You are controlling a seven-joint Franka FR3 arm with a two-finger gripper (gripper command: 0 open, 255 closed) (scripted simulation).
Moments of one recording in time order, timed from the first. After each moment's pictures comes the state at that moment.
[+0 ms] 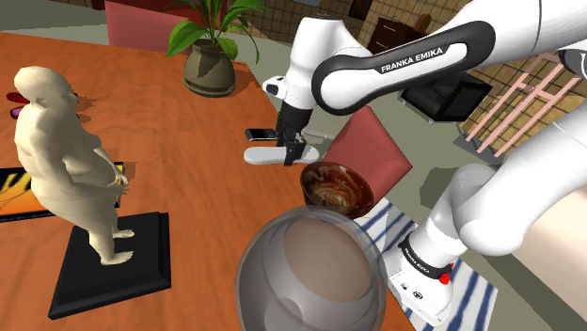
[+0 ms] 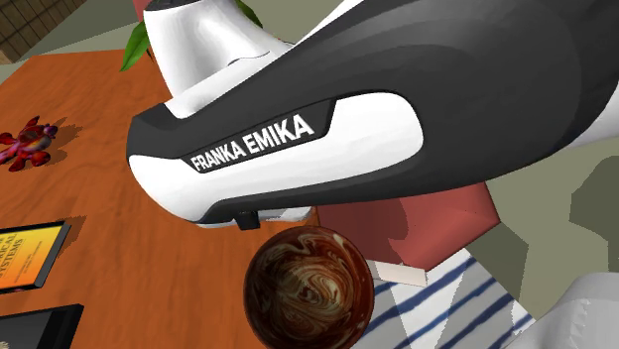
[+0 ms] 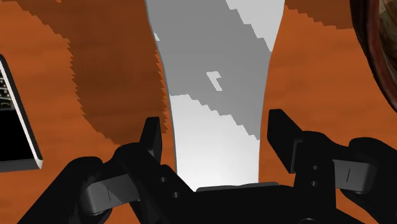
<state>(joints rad) 0.35 -0.18 0.11 -2.39 0.00 2.22 -0.74</state>
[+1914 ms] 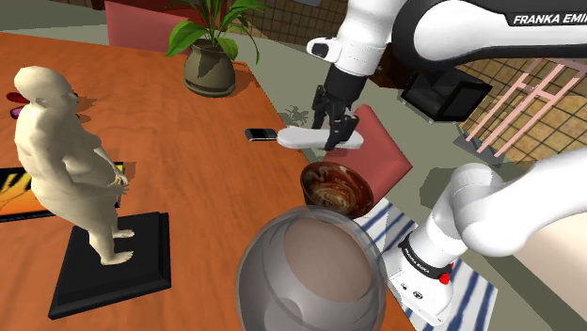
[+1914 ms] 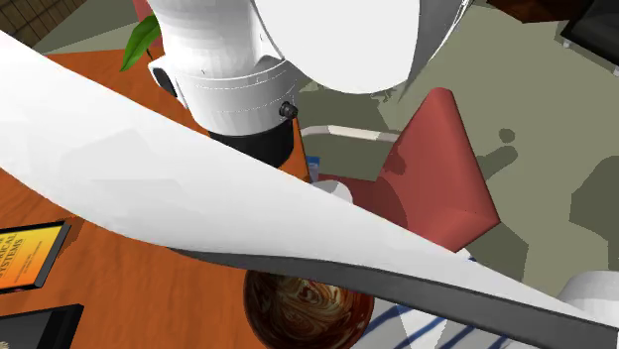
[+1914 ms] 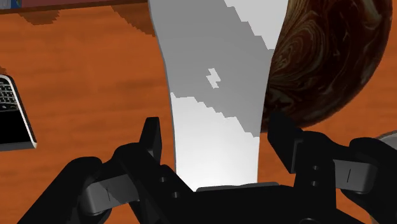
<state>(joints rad) 0.39 -0.56 0.13 -2.42 0.05 1.87 -0.71</state>
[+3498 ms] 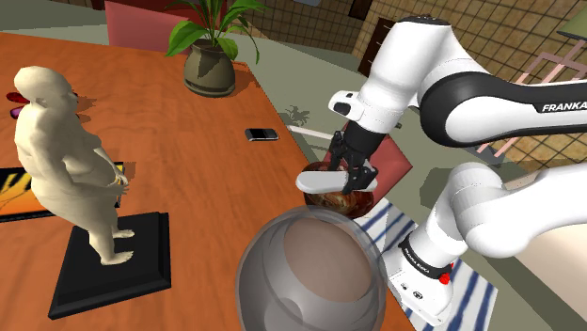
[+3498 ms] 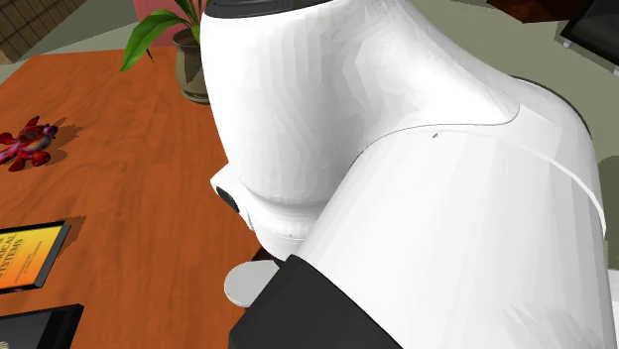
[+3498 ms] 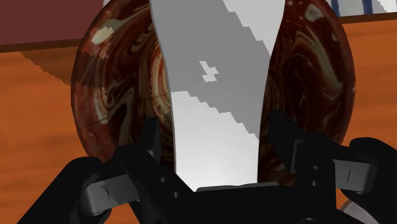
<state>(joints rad) 0.46 -0.79 0.19 -2.75 0.12 1.98 -0.66</state>
